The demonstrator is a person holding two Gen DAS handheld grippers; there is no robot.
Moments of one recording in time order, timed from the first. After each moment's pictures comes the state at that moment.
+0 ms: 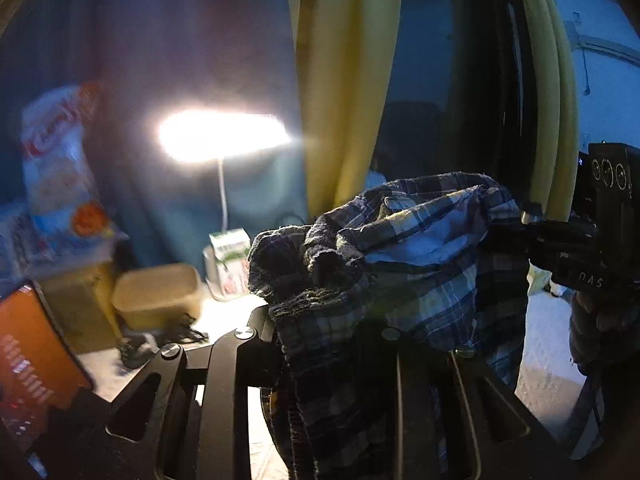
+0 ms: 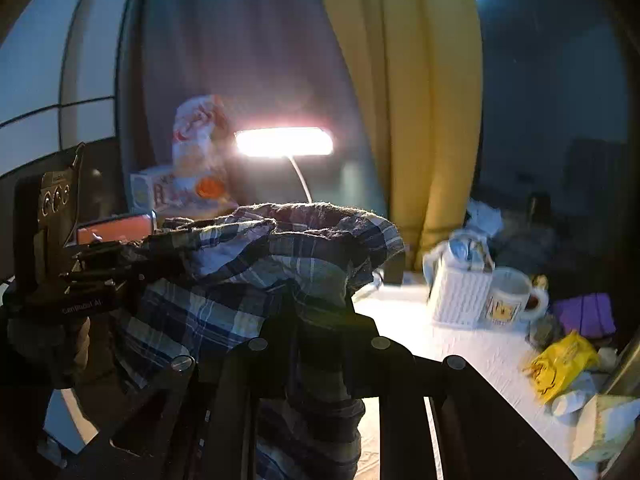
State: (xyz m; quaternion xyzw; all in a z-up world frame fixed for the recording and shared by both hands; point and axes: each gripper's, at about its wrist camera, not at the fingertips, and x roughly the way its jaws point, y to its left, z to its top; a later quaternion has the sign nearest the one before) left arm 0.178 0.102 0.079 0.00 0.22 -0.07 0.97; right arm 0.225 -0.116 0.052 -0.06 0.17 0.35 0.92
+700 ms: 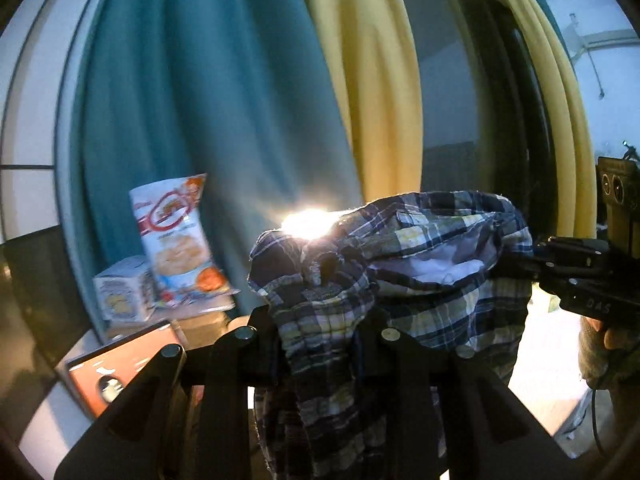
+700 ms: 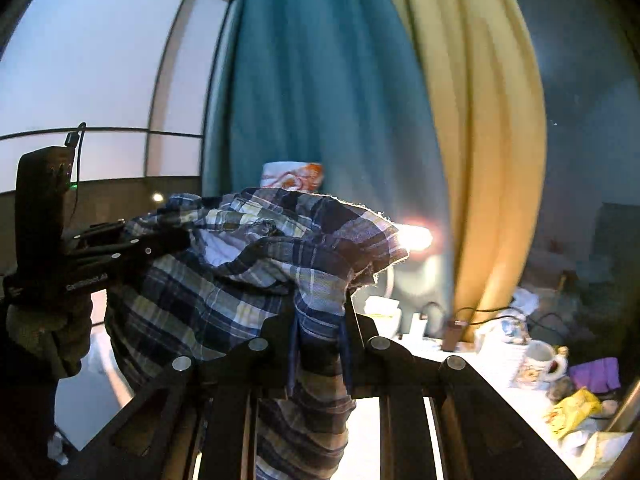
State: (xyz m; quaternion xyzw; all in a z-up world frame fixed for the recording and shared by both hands) left arm 0.030 0.147 0.149 0.06 0.13 0.03 0.99; right arm 0.098 -0.072 0.106 -0.07 0.07 0.42 0.90
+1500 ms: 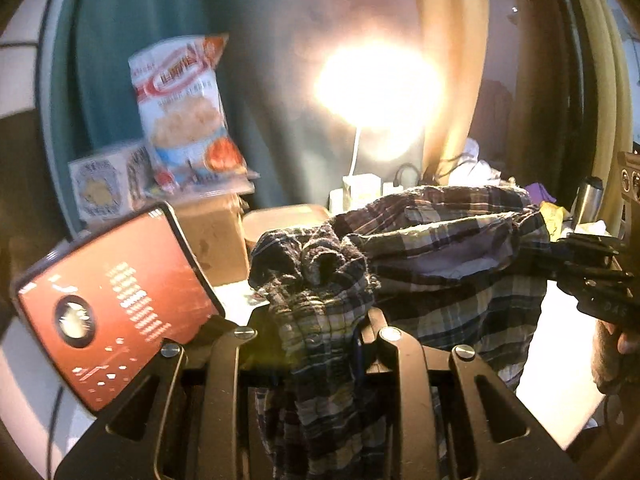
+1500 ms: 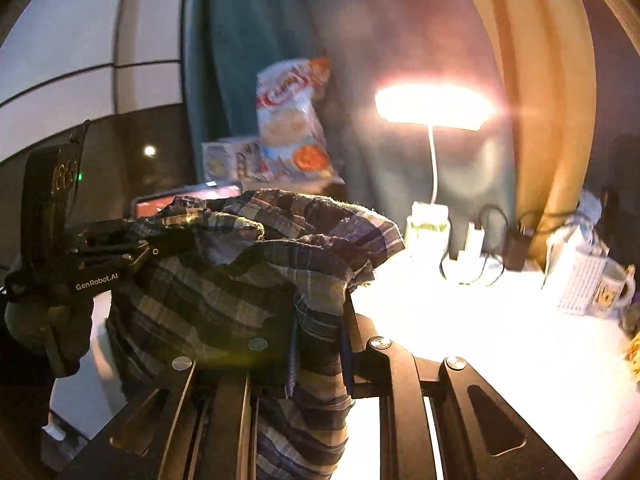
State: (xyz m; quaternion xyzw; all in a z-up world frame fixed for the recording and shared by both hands) left arm 0.121 0.235 0.034 0.01 0.28 0.05 0.96; right arm 0.170 0.026 0.003 -0.06 0.21 0.42 0.88
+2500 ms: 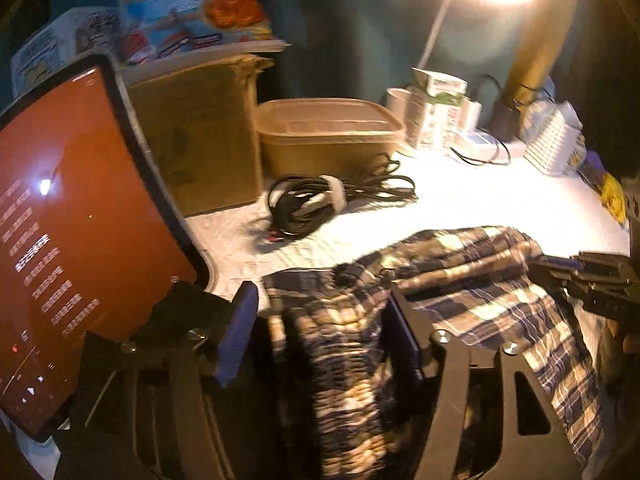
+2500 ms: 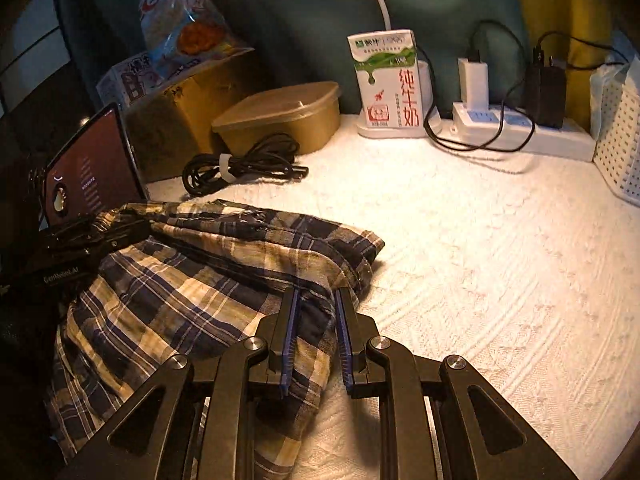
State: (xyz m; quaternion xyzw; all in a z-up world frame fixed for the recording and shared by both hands) left arm 0.218 0.301 -0.070 -0.04 0.41 0.09 0.91; right arm 0.320 0.058 -0.124 -0.03 0.40 0.39 0.83
